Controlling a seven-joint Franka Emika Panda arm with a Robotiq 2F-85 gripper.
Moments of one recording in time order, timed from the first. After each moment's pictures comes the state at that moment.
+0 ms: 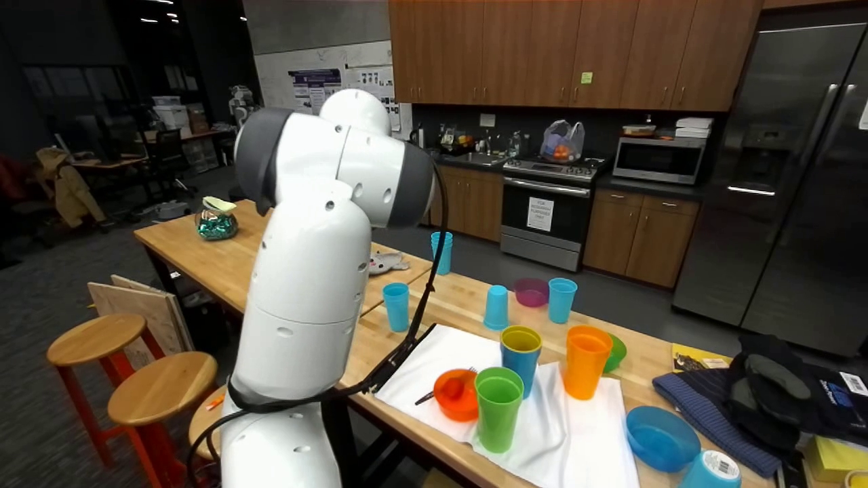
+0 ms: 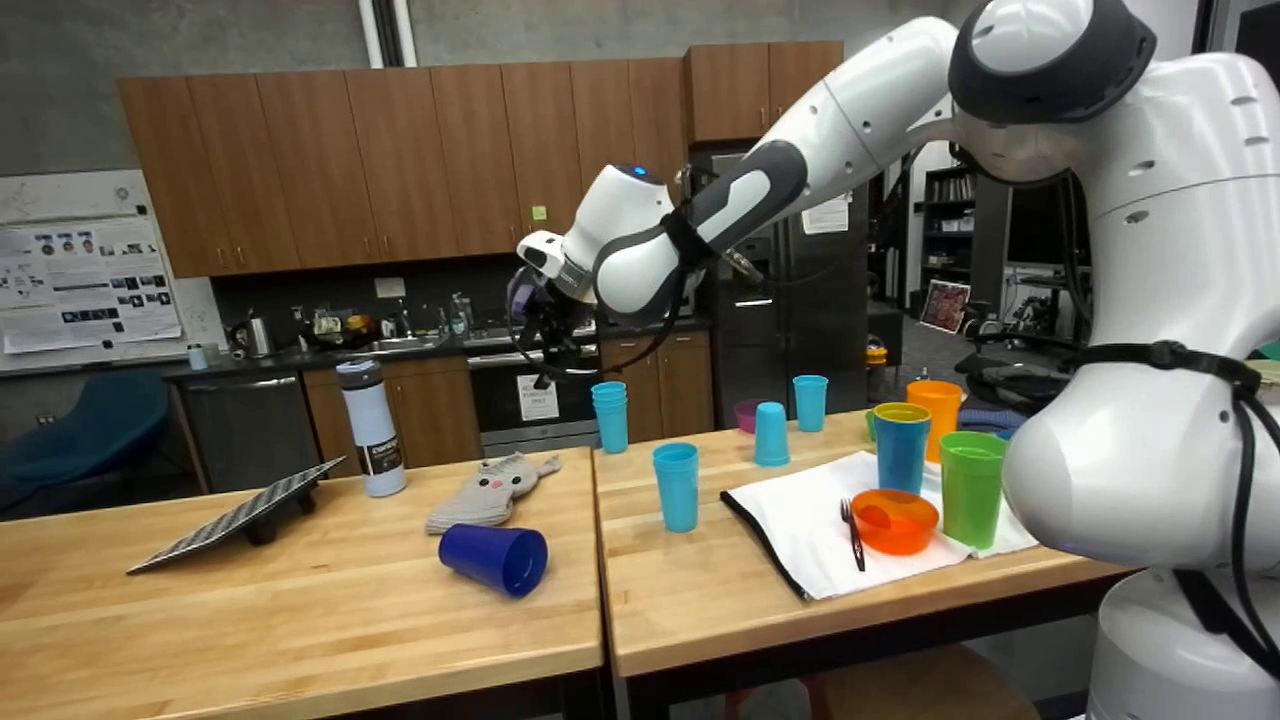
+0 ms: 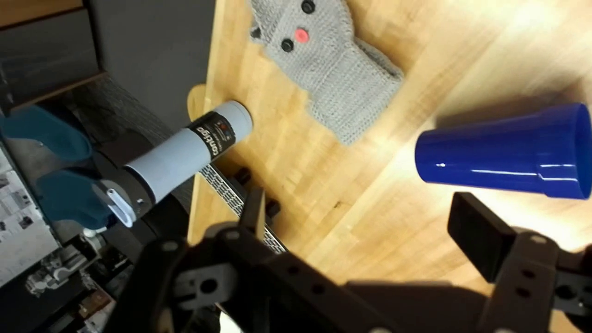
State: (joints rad) arm -0.50 0.36 1.18 -1.97 -0.52 2.81 -0.95
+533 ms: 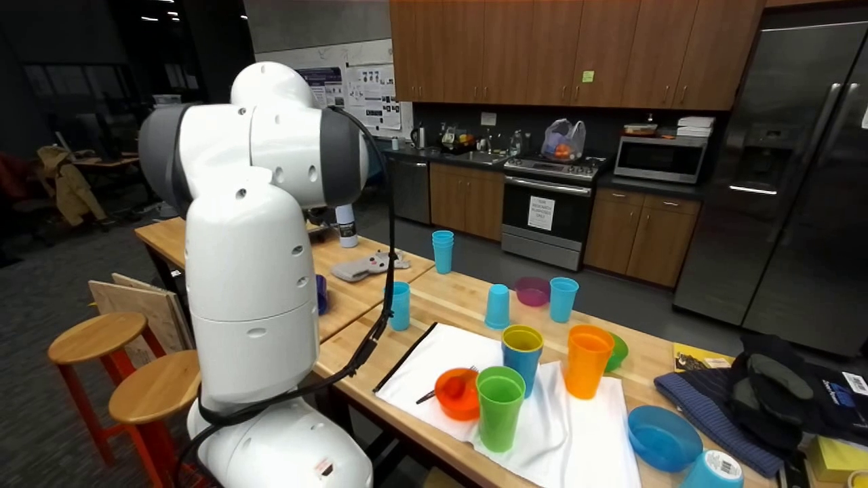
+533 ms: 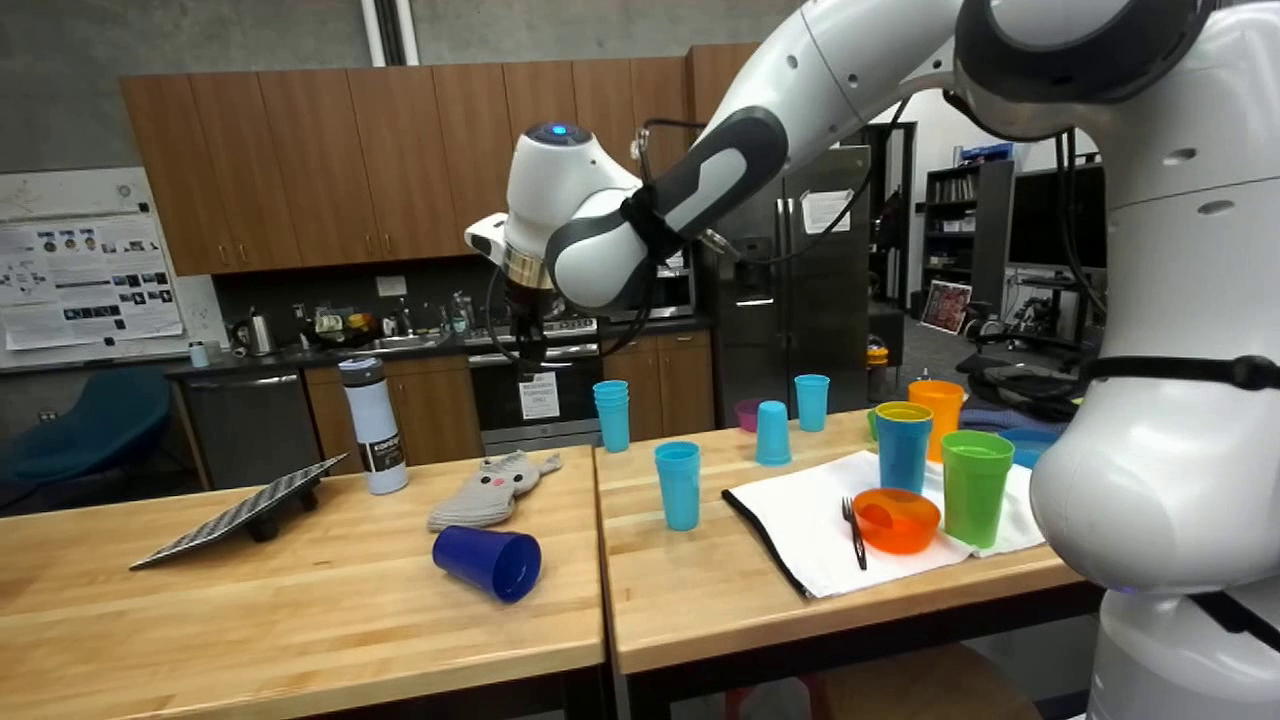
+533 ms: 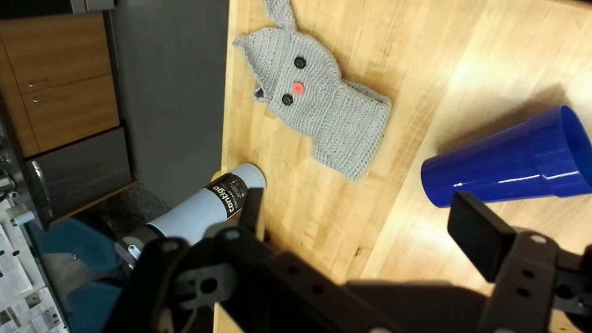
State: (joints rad) arm -0.06 0.15 0.80 -1.91 -0.61 2.58 -0.55
